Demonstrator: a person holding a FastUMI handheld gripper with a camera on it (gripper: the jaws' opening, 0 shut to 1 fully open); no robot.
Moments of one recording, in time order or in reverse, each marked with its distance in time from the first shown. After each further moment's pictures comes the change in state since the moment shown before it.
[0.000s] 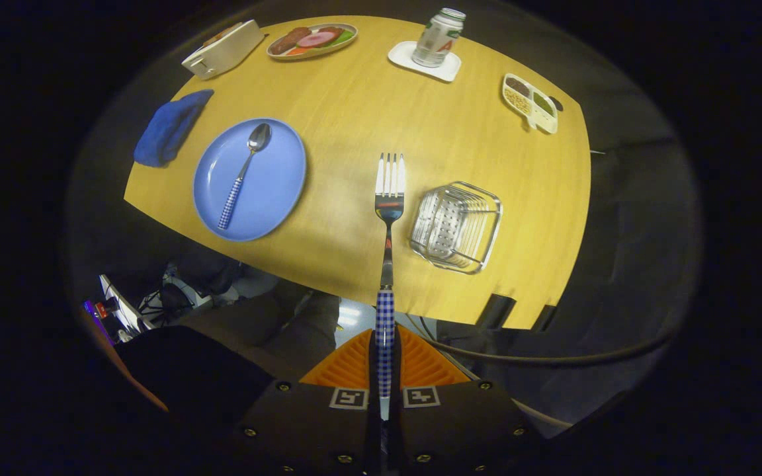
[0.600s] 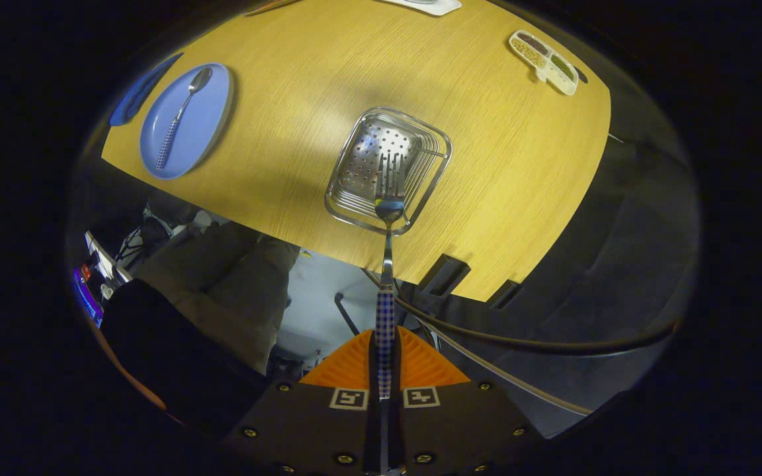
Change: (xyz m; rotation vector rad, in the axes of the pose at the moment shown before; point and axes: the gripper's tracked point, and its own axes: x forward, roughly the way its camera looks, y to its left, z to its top) arm 0.032 -0.078 -0.003 -0.154 0.403 -0.033
